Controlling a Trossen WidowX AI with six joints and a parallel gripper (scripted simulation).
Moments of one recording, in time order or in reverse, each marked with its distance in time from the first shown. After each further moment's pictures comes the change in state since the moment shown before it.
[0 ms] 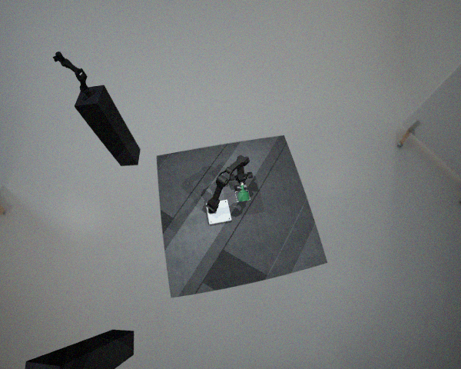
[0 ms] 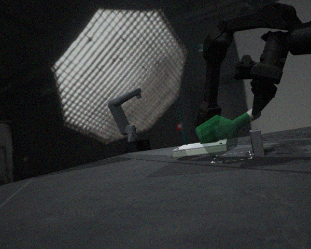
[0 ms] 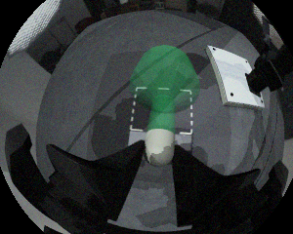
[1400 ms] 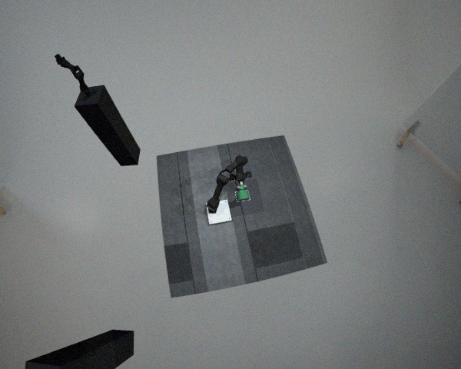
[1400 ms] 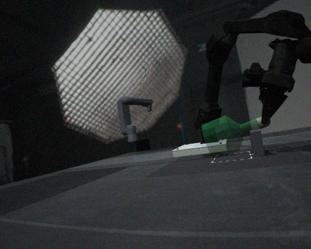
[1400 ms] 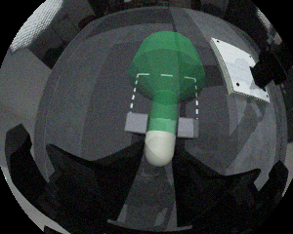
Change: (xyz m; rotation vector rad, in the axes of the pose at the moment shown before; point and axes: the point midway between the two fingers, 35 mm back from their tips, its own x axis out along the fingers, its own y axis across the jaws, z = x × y) arm 0.013 -0.004 -0.026 -0.021 0.014 0.024
